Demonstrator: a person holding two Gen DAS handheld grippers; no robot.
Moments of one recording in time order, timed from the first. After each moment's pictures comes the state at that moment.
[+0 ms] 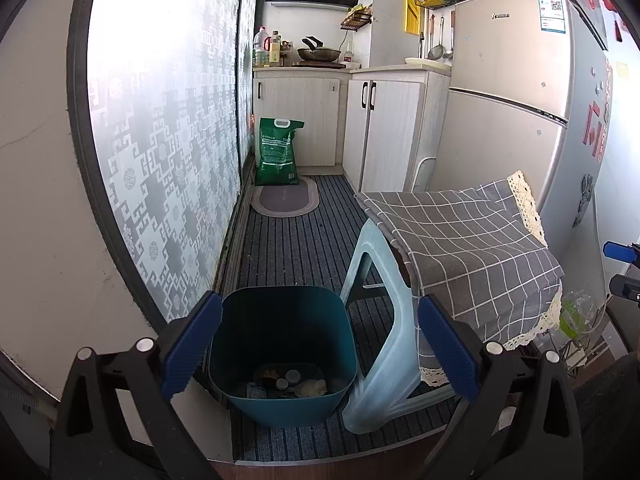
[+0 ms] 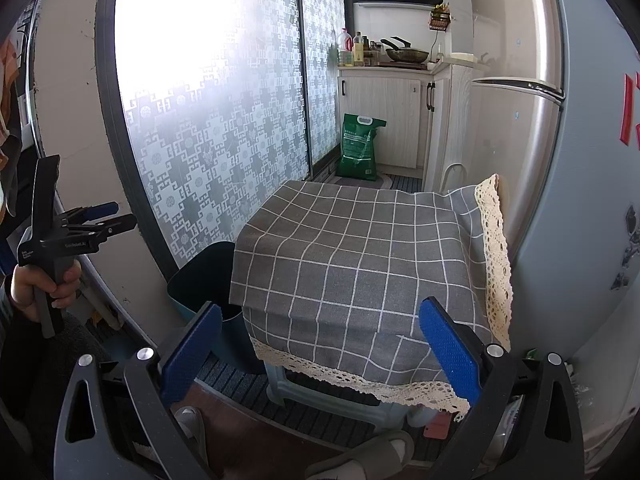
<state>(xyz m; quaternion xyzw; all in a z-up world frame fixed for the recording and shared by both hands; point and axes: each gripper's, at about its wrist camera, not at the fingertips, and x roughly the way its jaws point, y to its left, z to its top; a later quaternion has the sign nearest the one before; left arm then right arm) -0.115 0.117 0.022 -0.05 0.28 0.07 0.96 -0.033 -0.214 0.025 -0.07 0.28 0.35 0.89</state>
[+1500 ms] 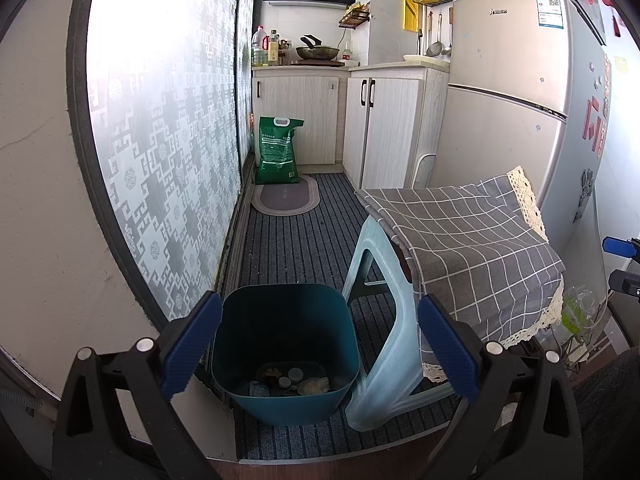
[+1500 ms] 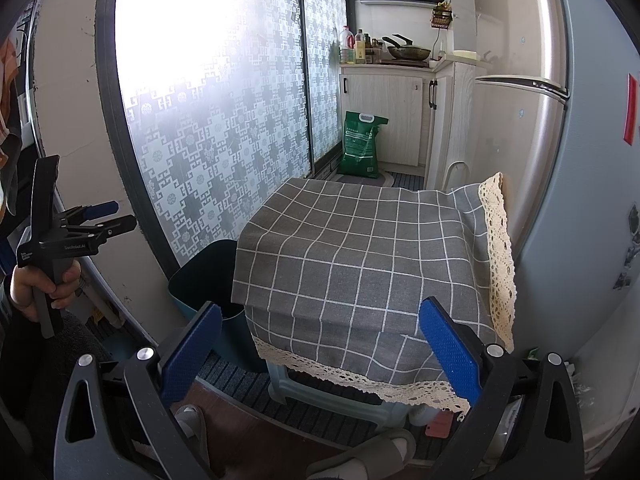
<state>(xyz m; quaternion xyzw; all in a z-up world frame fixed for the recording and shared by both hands) -0.117 0.119 0.021 -0.04 0.28 0.07 0.96 -0.032 -0.212 0.024 -0.07 0.29 0.35 0.89</state>
